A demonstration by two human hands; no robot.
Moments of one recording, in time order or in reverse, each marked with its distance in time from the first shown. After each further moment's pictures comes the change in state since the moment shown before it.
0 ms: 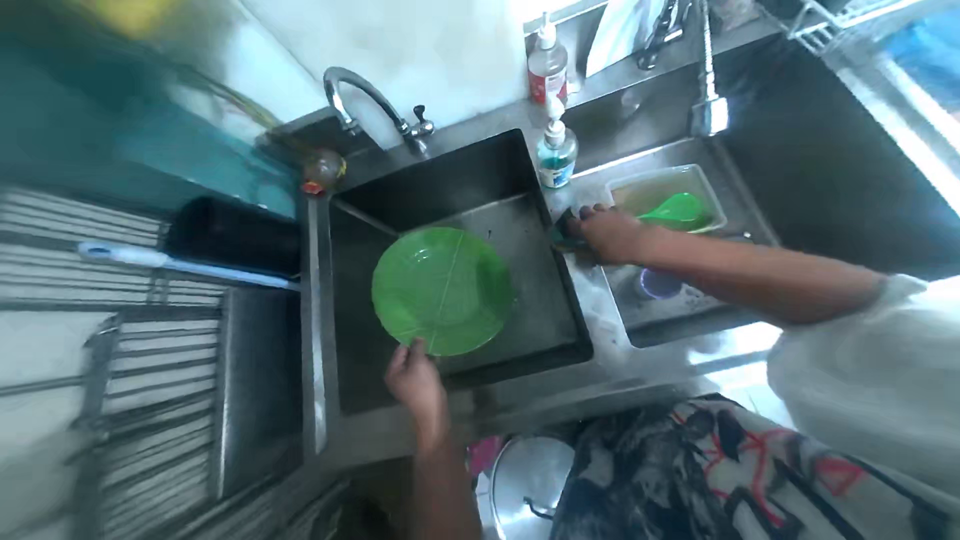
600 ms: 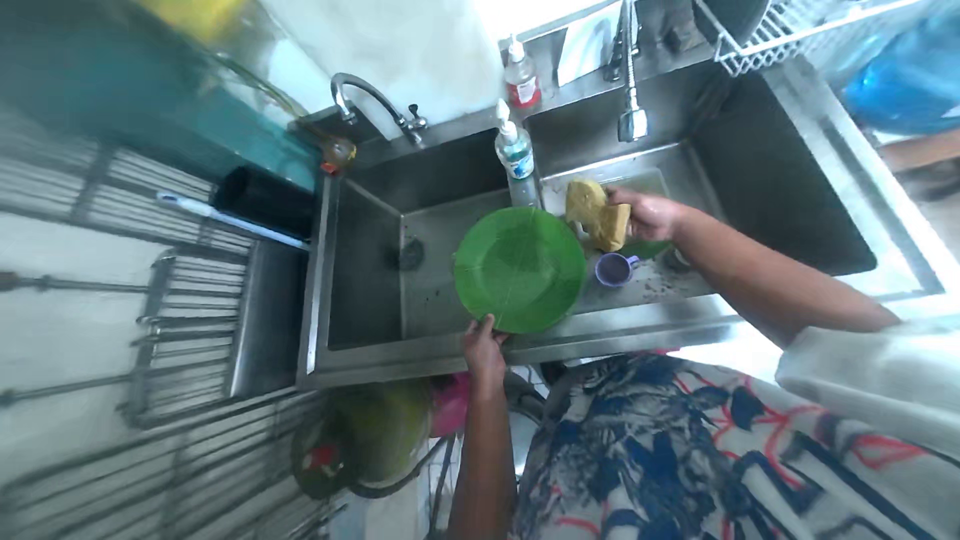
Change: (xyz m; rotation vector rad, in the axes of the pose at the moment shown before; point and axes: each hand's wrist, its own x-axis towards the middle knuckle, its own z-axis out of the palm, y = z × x) left_hand -0.185 -0.008 0.075 -0.311 -0.195 -0.326; right_hand -0.111 0.129 -0.002 1.451 -0.061 -0.028
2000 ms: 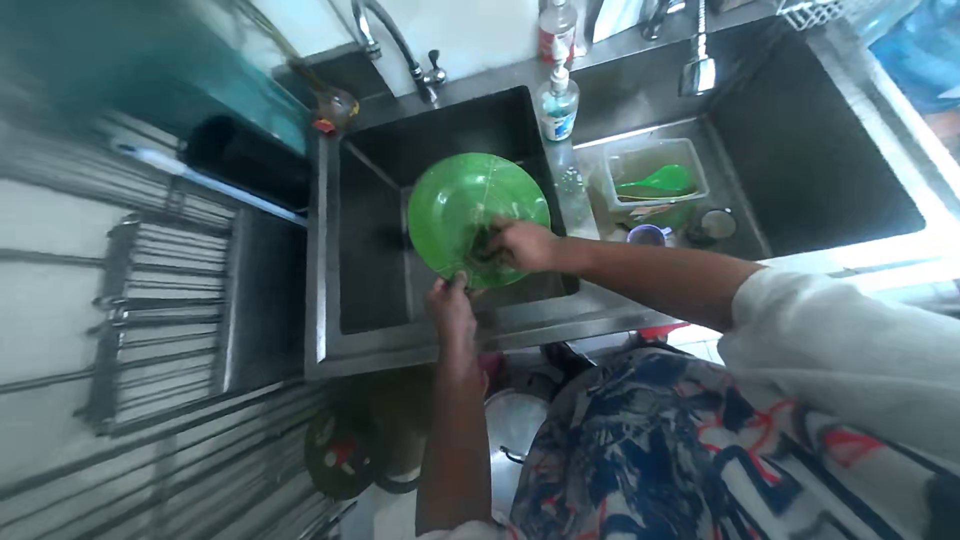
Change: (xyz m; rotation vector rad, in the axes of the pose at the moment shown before) left_hand 0.093 0.075 -0.084 0.122 -0.043 0.186; right_hand 0.099 0.036 0.264 -1.180 -0.181 -0.514
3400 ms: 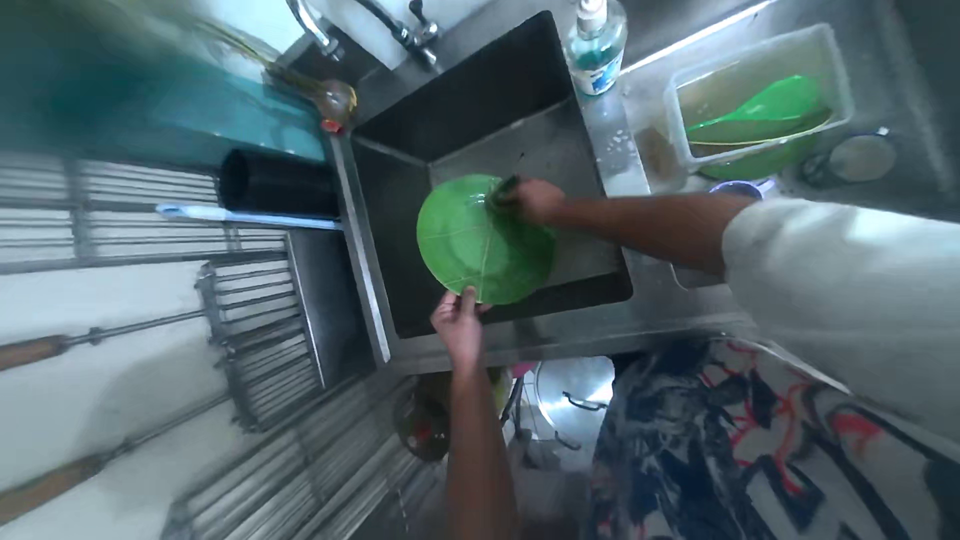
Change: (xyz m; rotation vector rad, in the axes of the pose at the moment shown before) left_hand 0.043 0.003 -0.018 0.286 -0.034 0.153; right_hand 0.099 0.094 0.028 0.355 0.013 0.260
